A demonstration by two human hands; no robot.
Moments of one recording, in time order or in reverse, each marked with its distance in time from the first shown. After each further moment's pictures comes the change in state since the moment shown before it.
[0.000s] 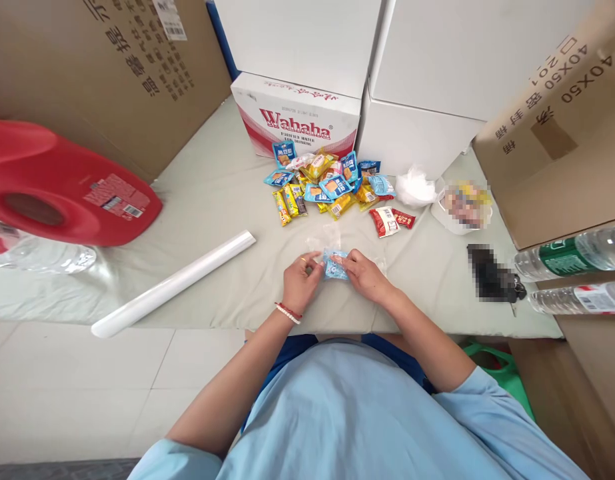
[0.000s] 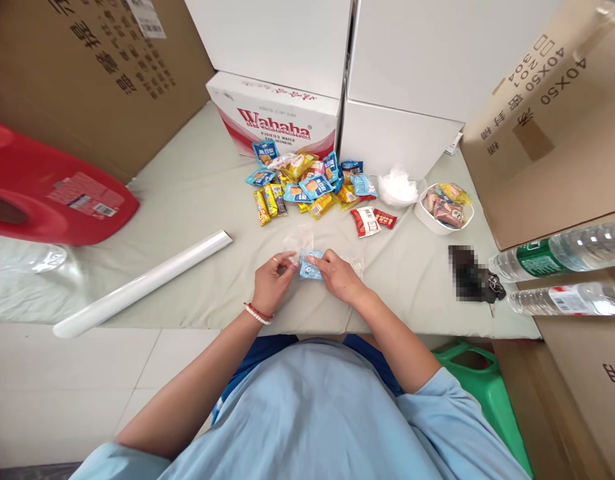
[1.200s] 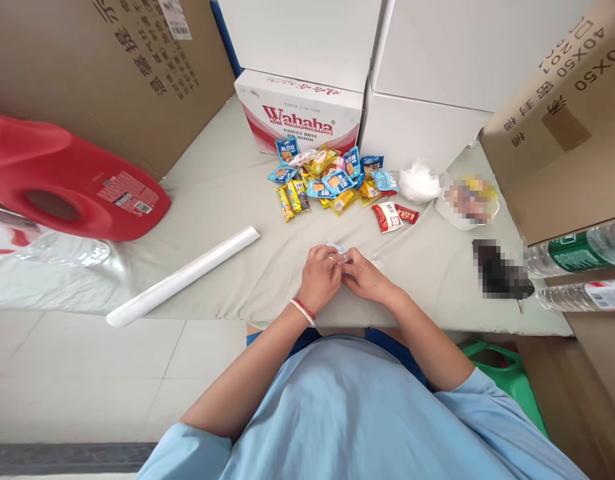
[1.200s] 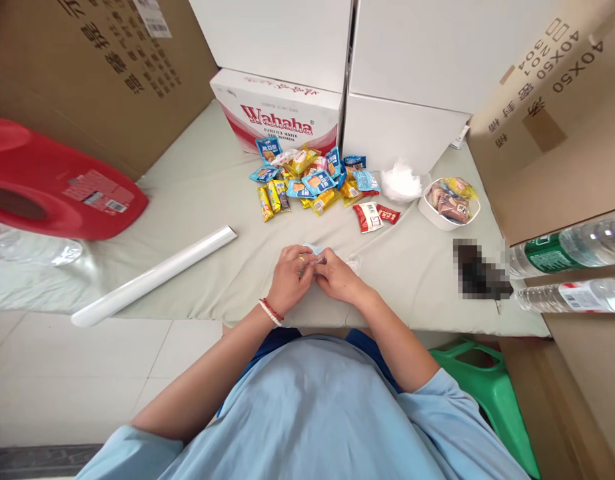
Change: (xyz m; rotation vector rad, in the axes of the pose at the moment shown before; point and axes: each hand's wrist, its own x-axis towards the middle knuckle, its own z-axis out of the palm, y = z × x) left_hand -0.004 0.037 0.006 0.170 -0.012 0.265; right_hand -0.005 0.004 0.009 0.328 0.077 -0.191
